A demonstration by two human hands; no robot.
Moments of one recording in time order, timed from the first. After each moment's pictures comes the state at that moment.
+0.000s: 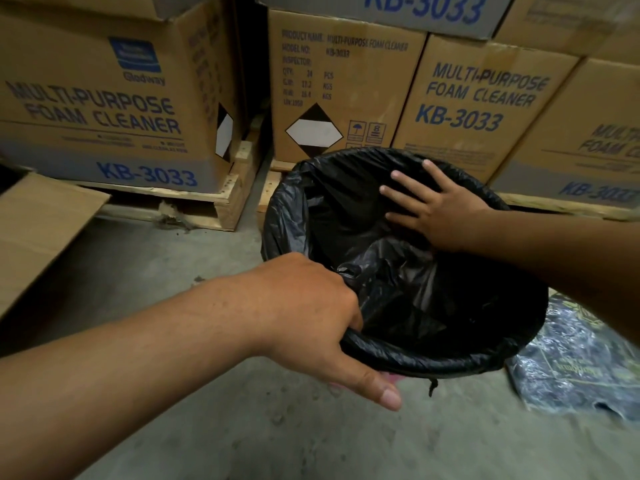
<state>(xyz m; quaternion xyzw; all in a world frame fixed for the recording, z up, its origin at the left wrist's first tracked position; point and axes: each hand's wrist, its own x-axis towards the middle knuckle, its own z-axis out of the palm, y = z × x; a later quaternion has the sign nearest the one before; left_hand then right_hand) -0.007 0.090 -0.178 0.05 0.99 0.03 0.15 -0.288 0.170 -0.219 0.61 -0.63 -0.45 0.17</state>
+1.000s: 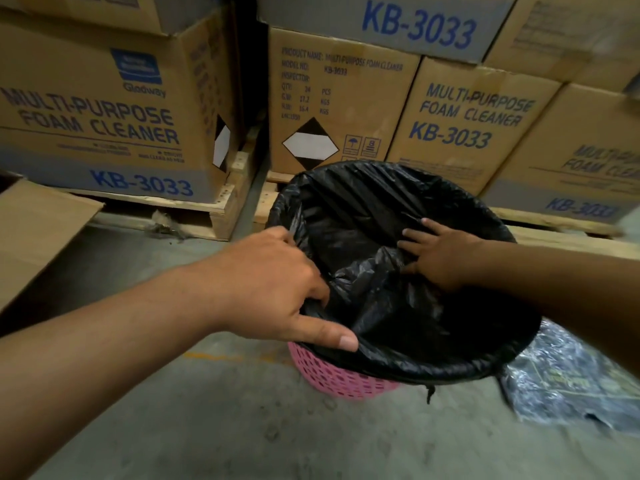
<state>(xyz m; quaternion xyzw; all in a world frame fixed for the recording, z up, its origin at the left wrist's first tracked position) -0.002 0.041 -0.185 0.06 0.99 -0.02 0.08 -0.268 0.177 -0.223 0.57 -0.64 -0.51 -0.07</state>
